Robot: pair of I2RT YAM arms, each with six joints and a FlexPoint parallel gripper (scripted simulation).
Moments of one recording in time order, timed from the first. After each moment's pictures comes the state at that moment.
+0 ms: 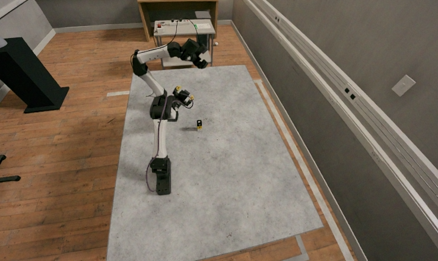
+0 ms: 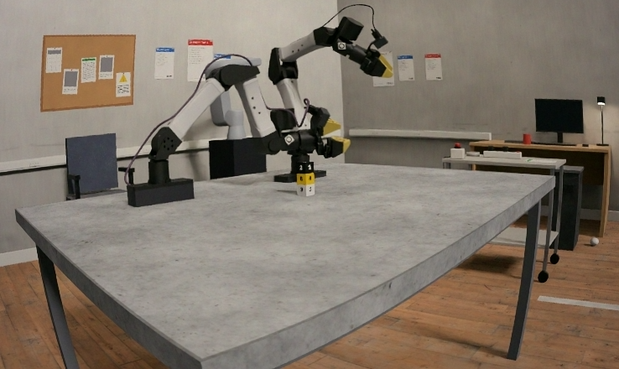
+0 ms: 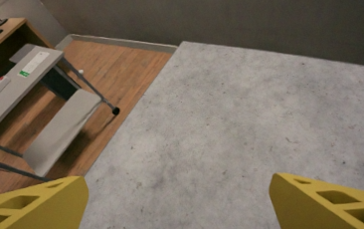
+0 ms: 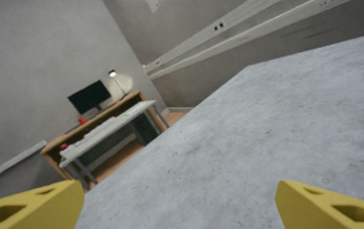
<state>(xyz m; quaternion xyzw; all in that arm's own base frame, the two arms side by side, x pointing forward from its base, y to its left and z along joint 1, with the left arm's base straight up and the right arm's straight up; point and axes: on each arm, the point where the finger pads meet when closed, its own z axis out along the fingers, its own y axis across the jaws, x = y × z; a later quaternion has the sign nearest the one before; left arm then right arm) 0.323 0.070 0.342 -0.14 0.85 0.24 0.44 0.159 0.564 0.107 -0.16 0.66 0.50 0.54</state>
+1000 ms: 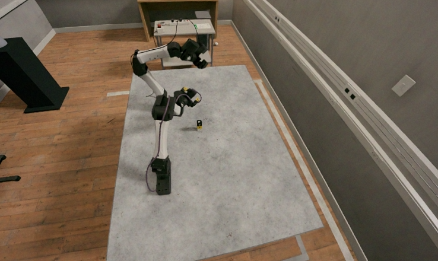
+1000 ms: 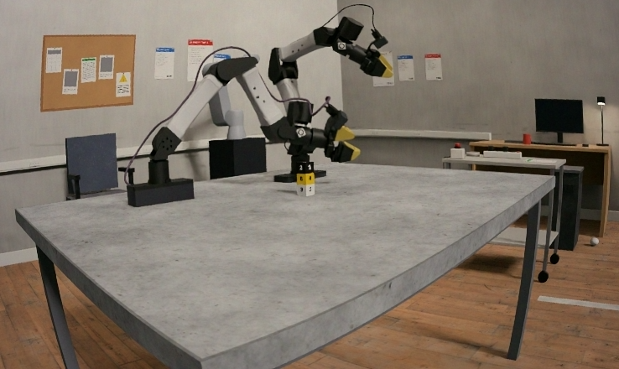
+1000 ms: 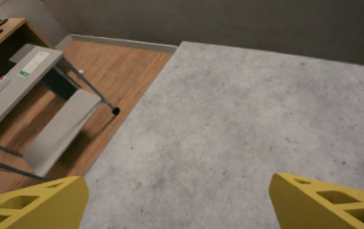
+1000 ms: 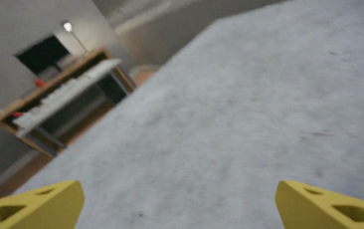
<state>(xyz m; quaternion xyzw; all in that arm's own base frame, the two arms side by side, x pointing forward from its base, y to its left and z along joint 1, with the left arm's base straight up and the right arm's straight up) 0.323 0.070 0.342 -0.14 0.85 0.24 0.44 0.203 0.568 0.078 -0.18 0.75 0.42 0.47</state>
